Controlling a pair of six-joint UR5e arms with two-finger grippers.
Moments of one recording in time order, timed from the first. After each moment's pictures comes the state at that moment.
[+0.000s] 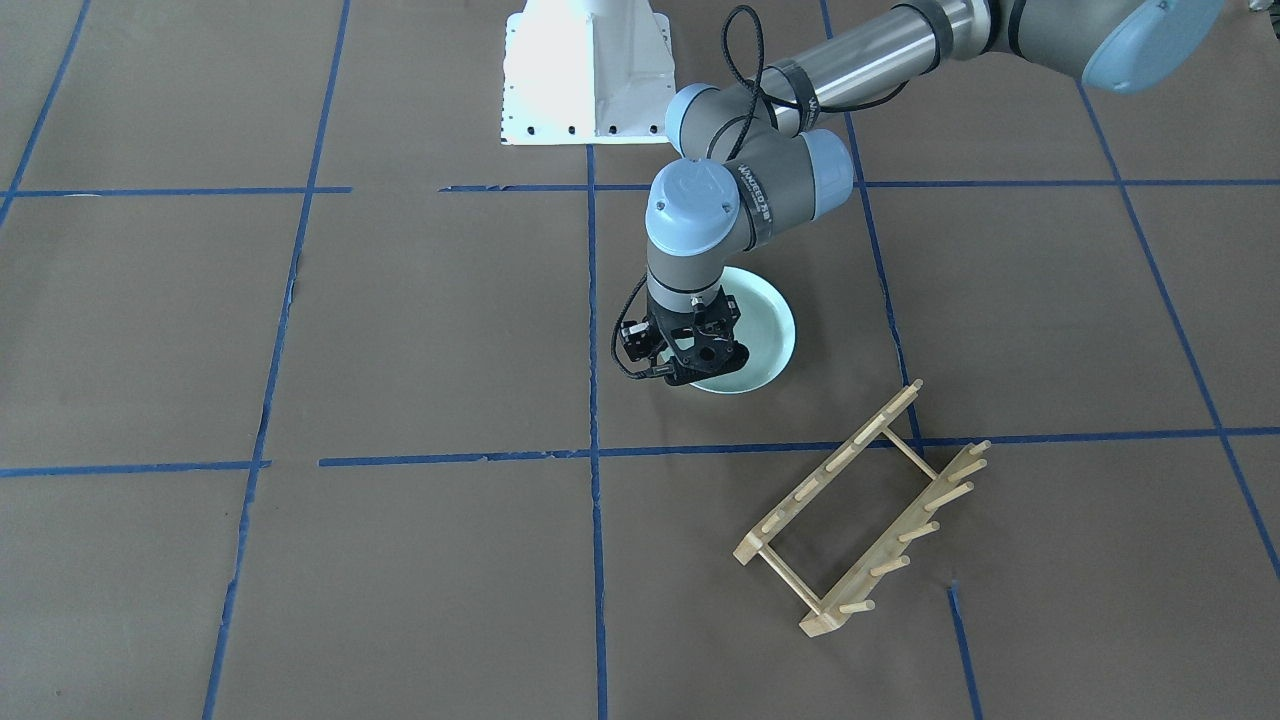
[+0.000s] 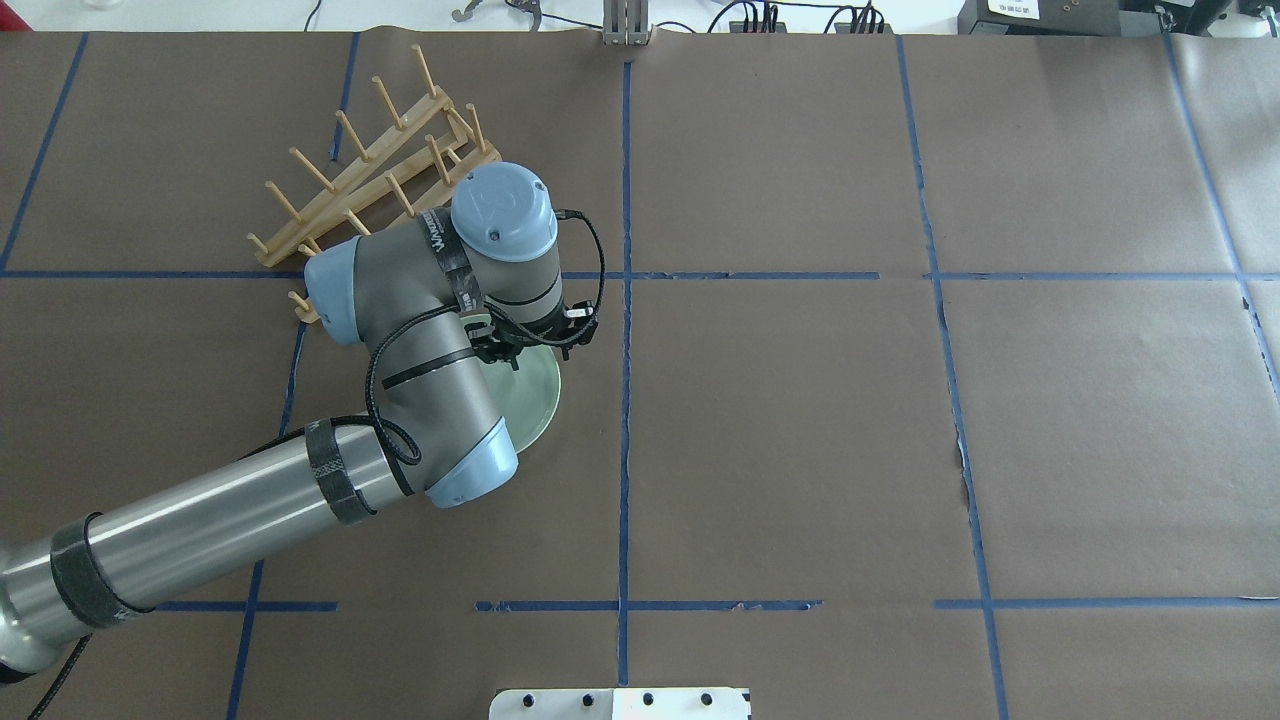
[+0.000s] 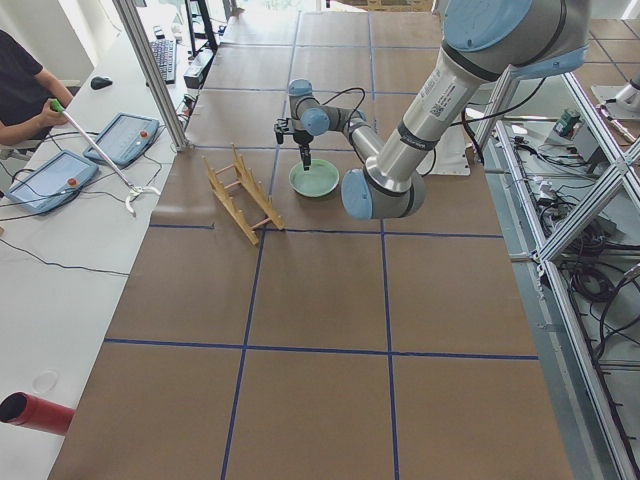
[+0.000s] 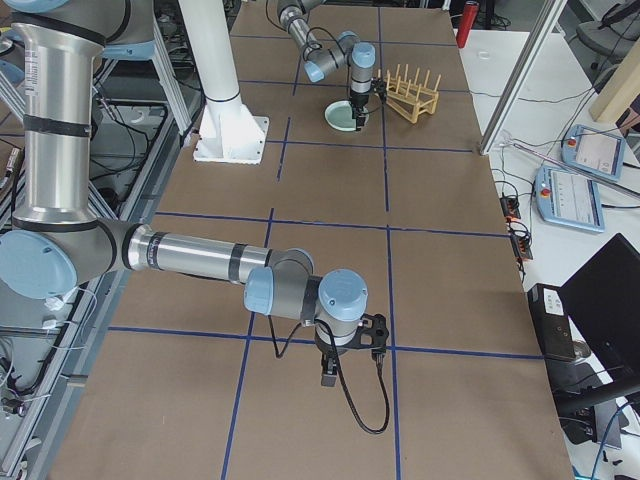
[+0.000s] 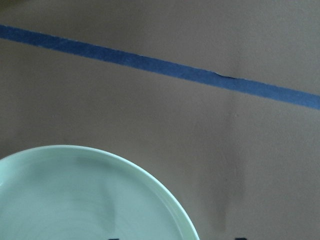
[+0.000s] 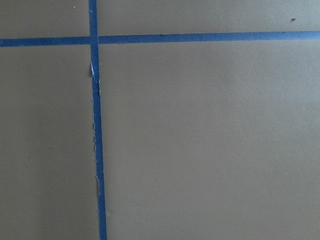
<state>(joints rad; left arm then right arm) -0.57 -2.38 -1.38 -1.65 -1.95 -1.36 1.62 -1.69 1.60 -1.59 2.30 -0.07</state>
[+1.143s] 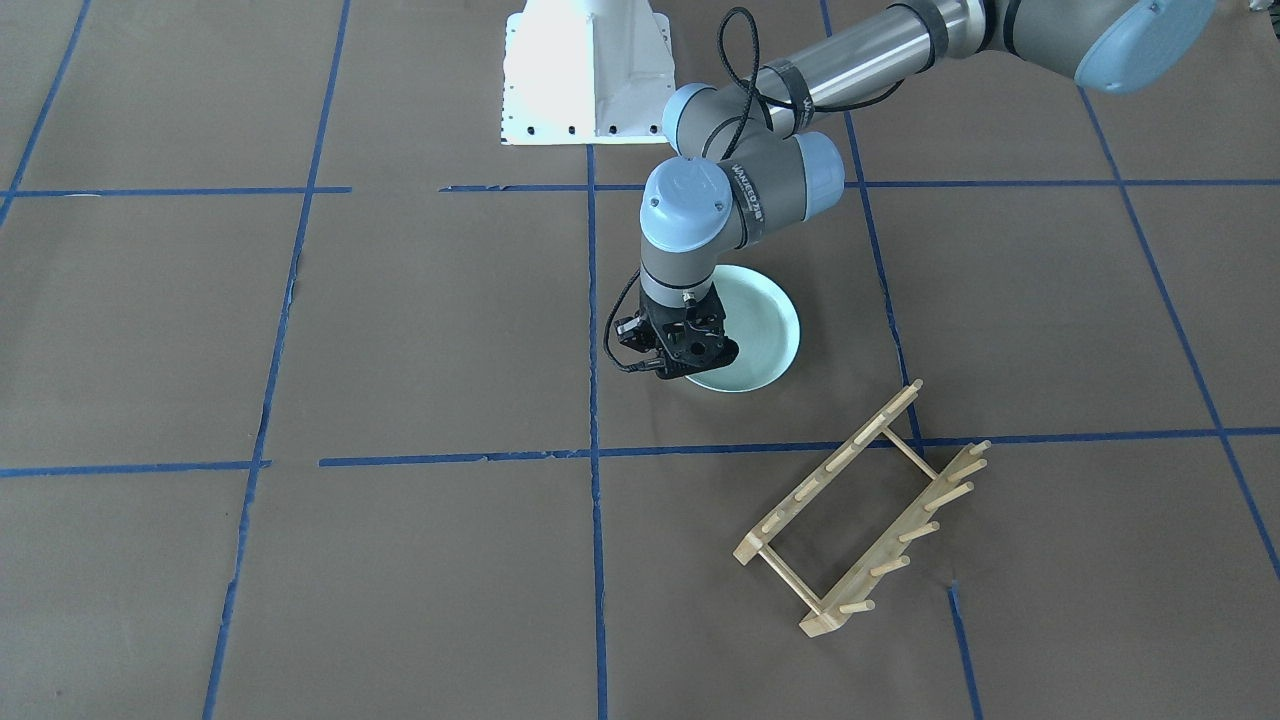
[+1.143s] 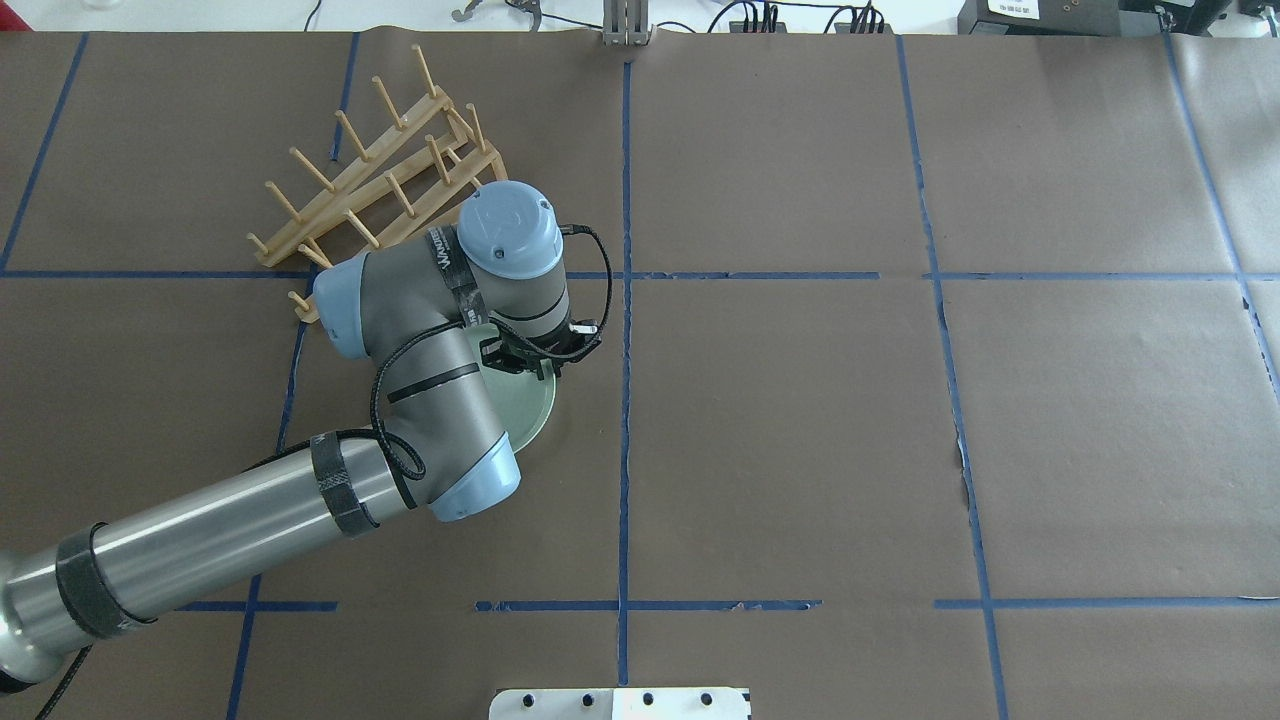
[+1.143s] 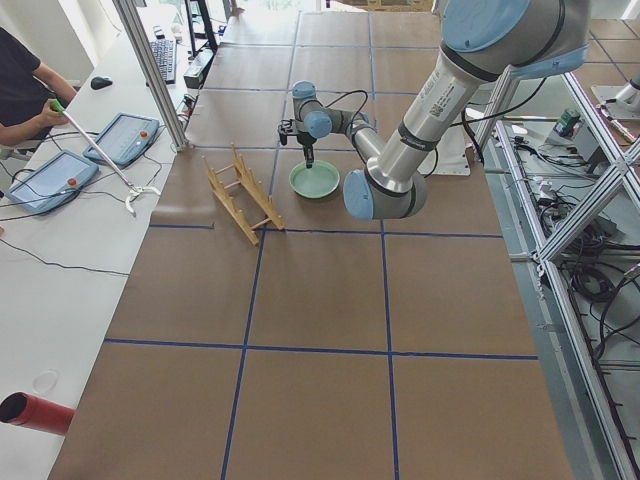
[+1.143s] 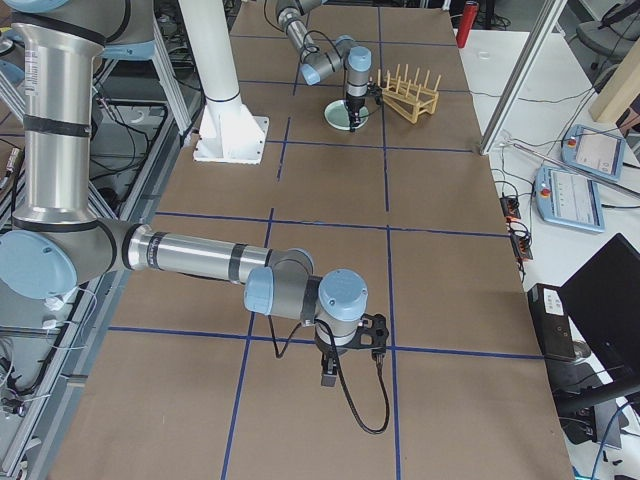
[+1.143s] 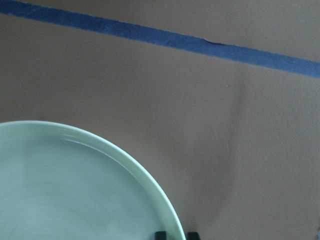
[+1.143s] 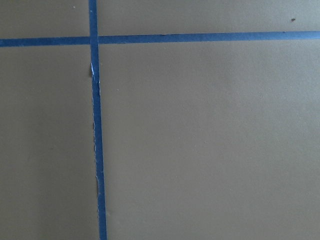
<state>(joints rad) -0.56 -2.37 -1.37 -1.68 -1.96 -1.38 1.62 -1.69 1.60 -1.59 2.30 -0.07</state>
